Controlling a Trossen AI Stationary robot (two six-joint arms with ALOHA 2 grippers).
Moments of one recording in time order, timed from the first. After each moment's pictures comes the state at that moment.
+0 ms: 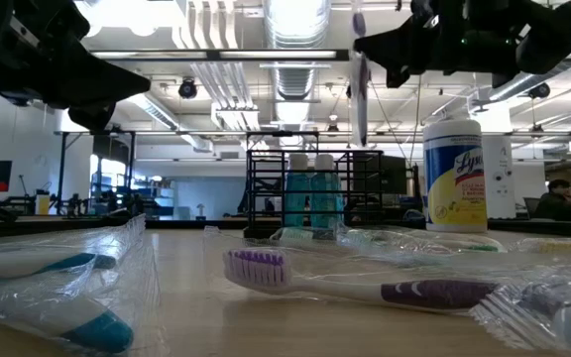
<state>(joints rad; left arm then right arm) -0.43 0.85 0.08 0.75 -0.53 -0.16 -0.30 1.14 0.46 0.76 -0.34 -0.04</state>
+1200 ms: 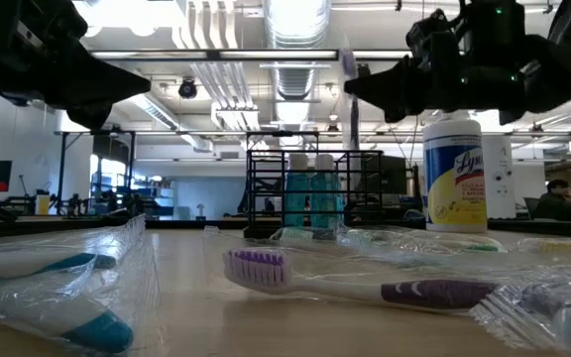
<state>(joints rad) -0.43 0.82 0.07 0.75 -0.57 -0.13 -0.14 1.45 0.33 1.16 -0.11 -0.05</state>
